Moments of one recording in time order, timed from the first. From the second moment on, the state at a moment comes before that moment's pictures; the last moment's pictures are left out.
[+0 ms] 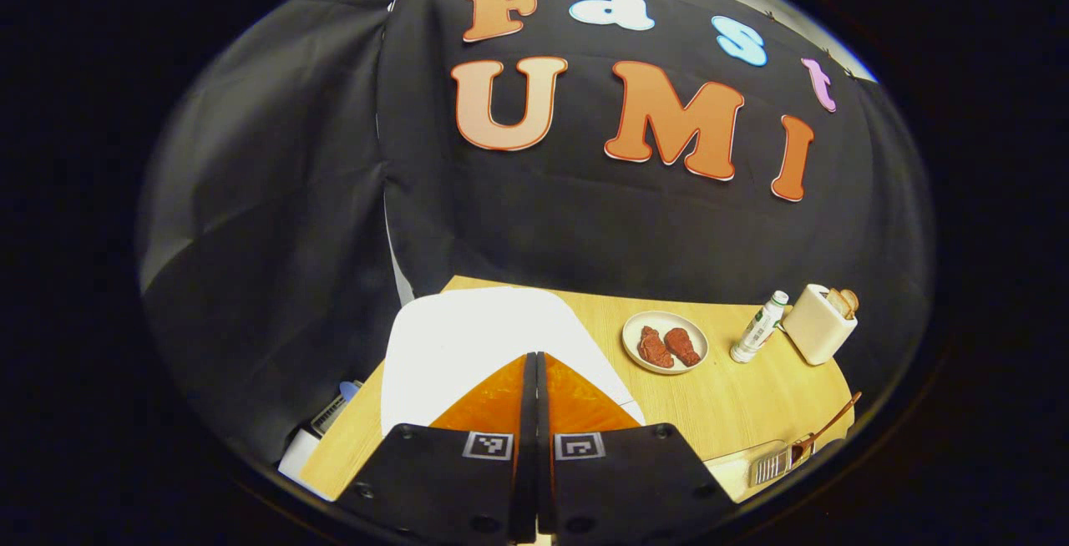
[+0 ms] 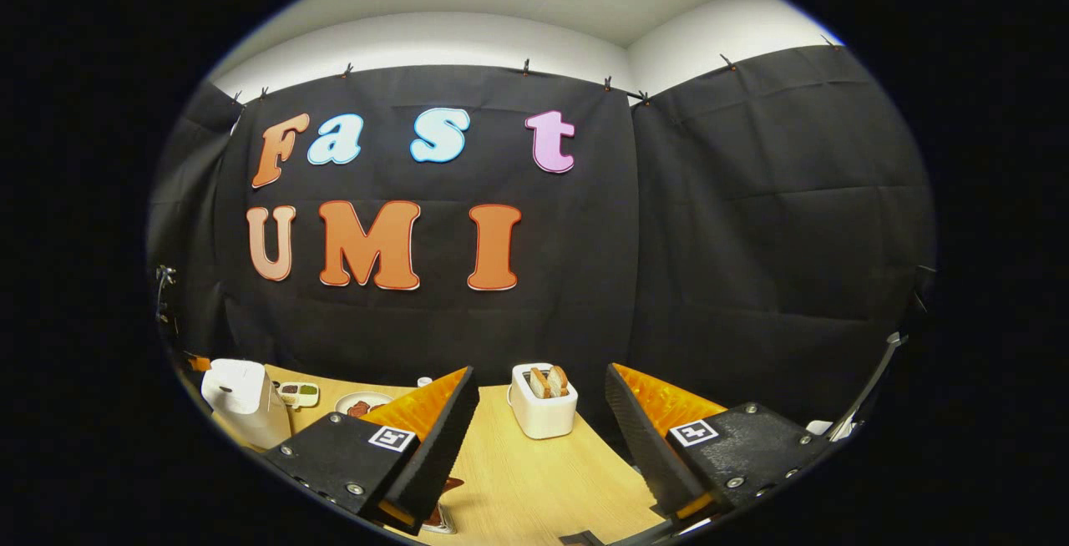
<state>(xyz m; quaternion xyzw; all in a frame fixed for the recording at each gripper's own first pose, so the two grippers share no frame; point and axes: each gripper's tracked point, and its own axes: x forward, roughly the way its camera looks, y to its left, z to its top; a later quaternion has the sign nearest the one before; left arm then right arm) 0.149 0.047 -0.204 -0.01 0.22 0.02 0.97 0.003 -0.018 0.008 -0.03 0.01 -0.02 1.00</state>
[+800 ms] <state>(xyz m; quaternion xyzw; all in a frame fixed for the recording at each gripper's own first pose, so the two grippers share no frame) 0.163 0.068 -0.264 -0.02 0.30 0.02 0.95 0.014 -0.005 -0.006 -0.05 0.03 -0.02 1.00</state>
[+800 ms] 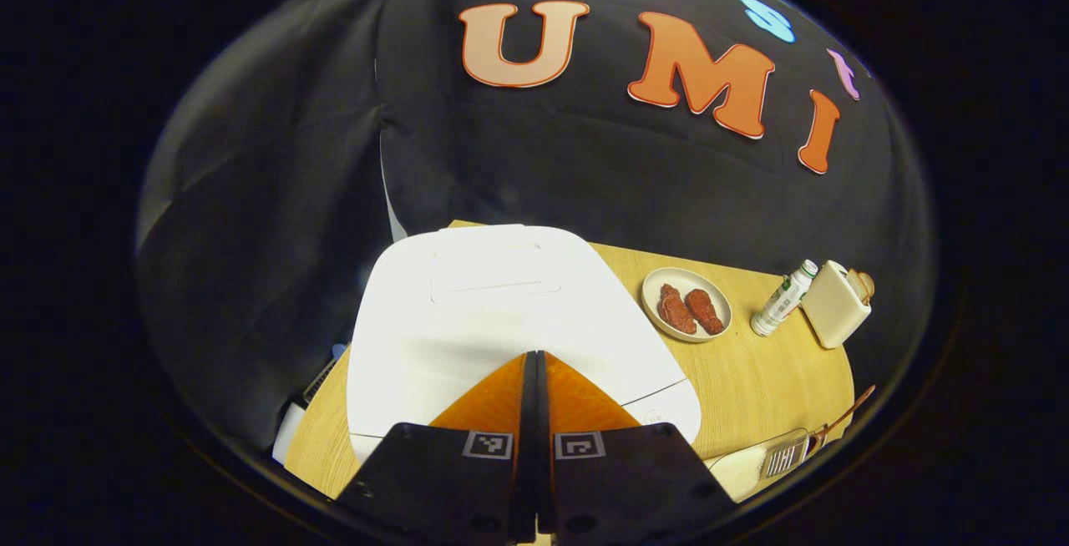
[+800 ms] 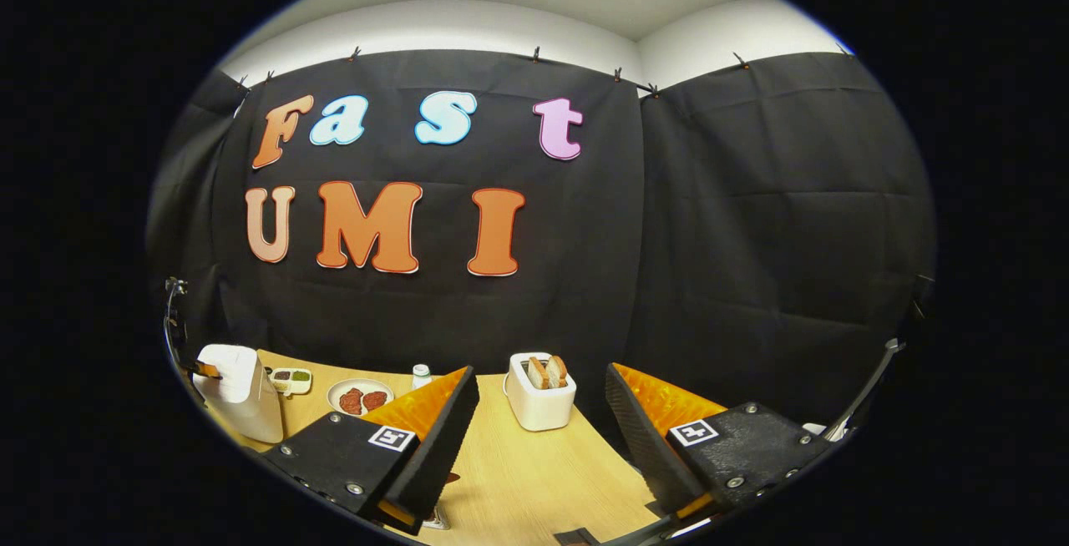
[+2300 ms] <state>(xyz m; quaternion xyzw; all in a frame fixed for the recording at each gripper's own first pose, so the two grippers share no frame) 0.082 0.058 -0.041 -0.02 0.09 0.02 1.00 0.049 0.068 -0.165 0.02 0.13 0.08 0.99</state>
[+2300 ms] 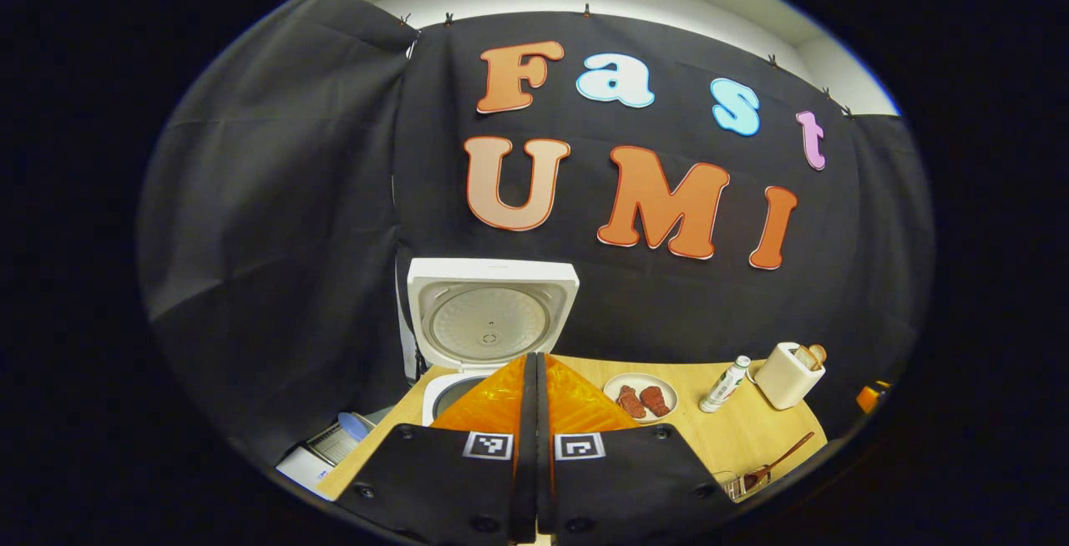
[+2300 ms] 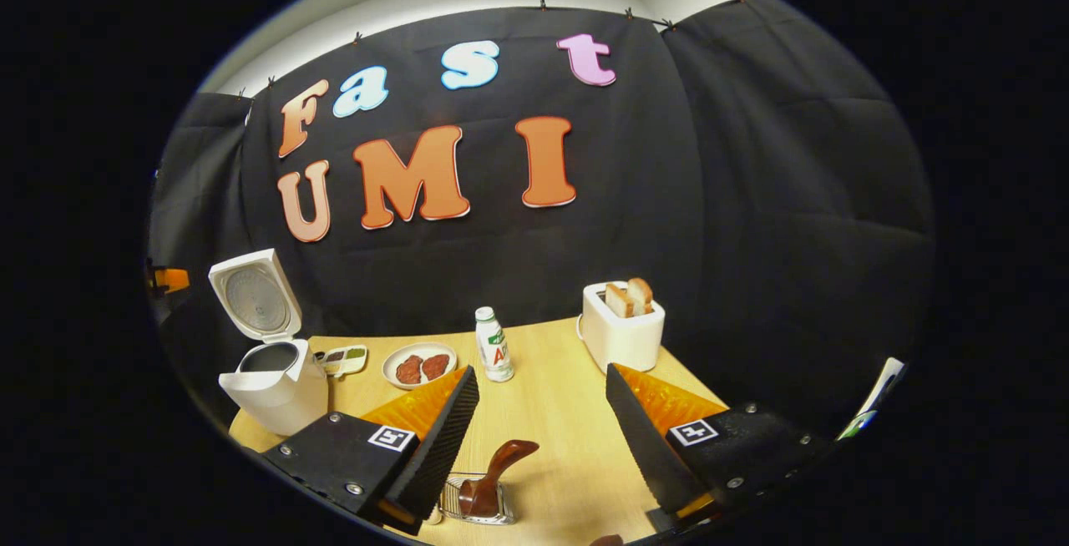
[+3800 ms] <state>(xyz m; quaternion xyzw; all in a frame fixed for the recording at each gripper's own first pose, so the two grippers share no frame) -0.017 0.145 0.006 0.01 0.02 0.15 0.99 0.050 0.131 -0.312 0.19 0.33 0.13 0.92</state>
